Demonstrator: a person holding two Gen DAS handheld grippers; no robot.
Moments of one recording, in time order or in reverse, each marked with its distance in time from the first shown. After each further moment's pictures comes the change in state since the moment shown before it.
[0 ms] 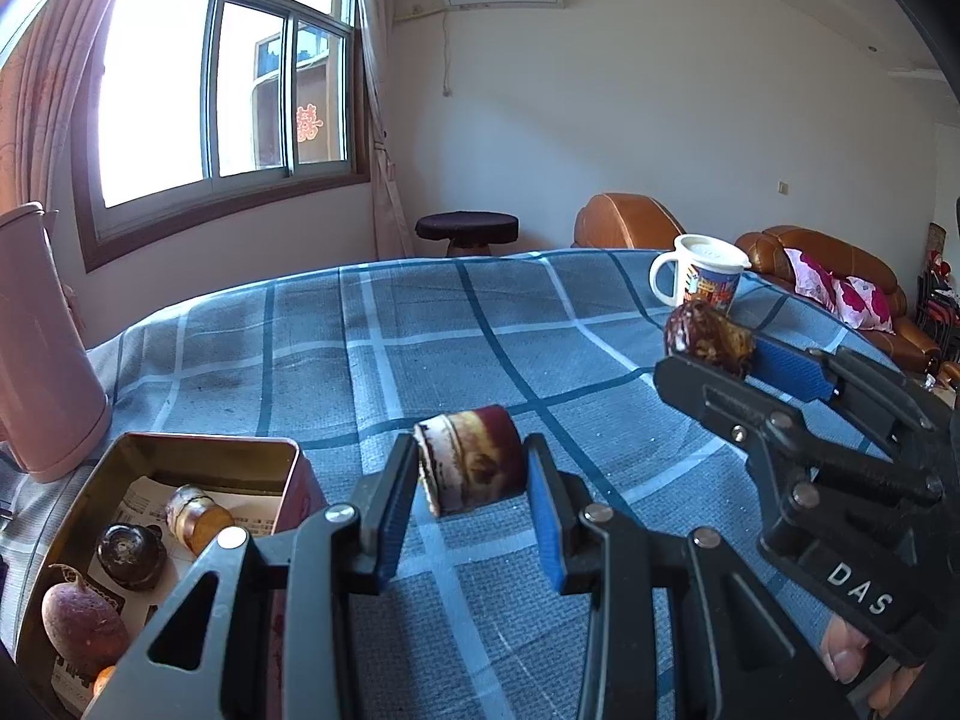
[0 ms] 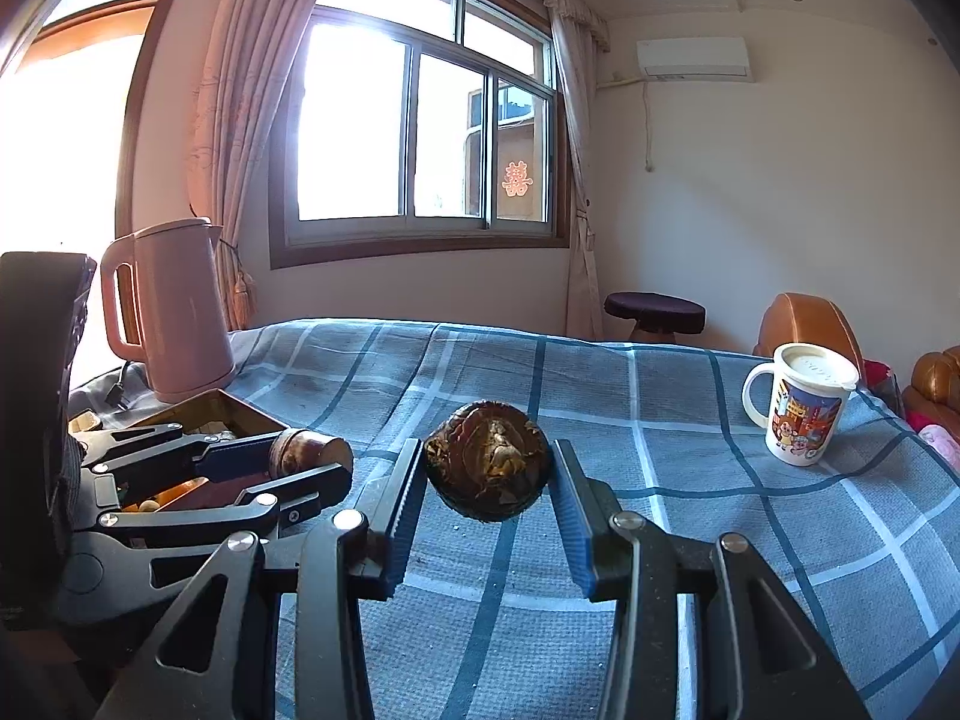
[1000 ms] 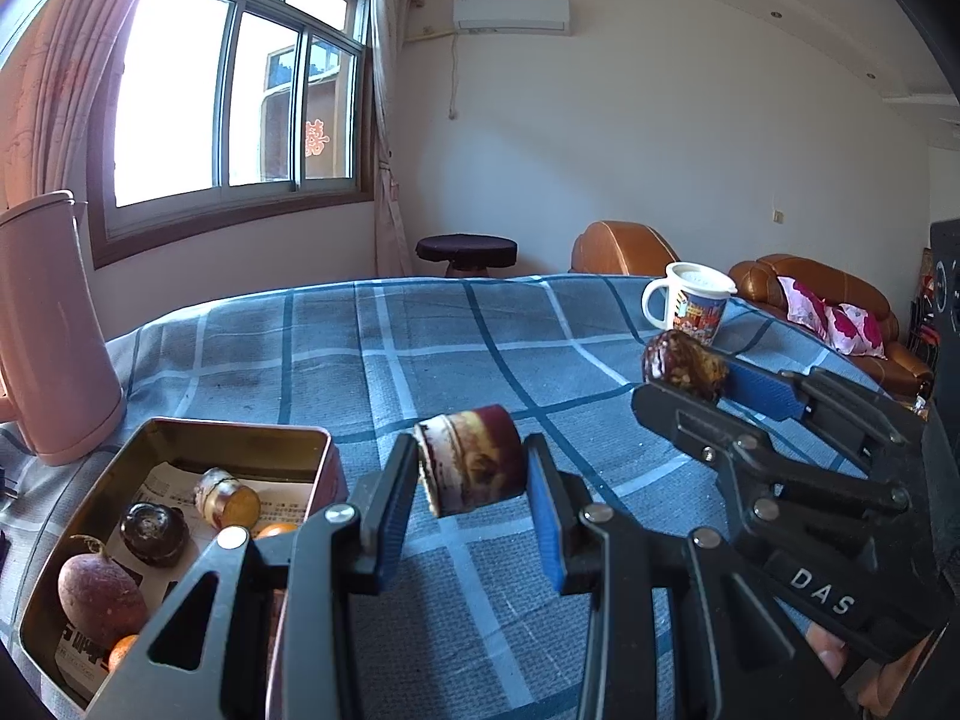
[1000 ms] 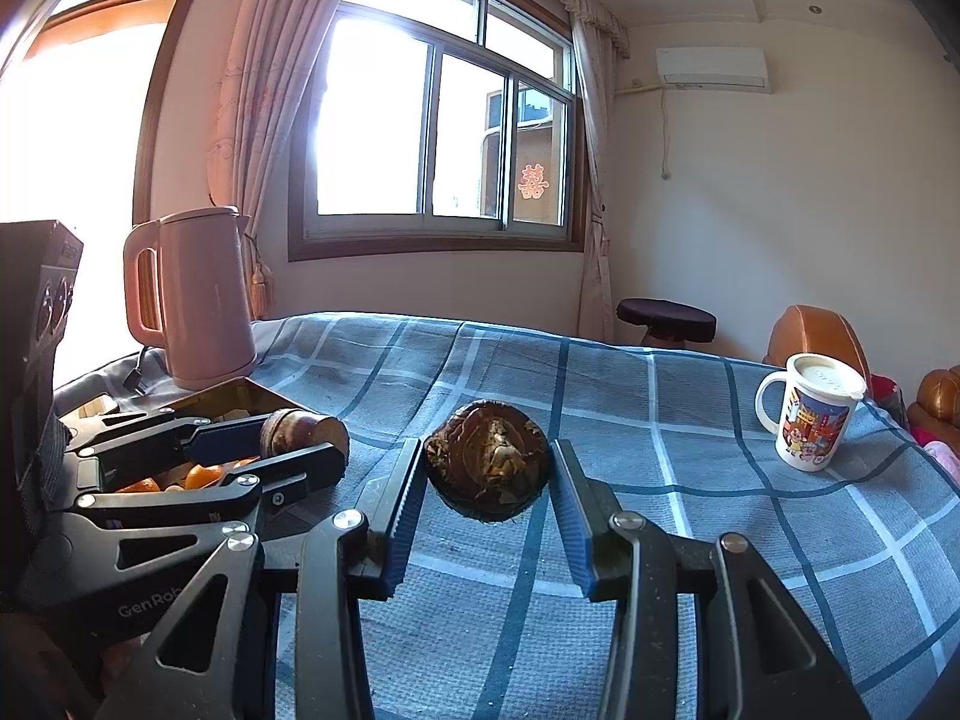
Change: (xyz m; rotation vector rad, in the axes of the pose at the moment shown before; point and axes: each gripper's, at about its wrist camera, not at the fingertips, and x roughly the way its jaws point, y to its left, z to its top) left arm -0.031 0.012 -0.011 -0.040 -0.061 -0.018; right arm -0.010 0.019 -0.002 -0.039 -0.001 0.024
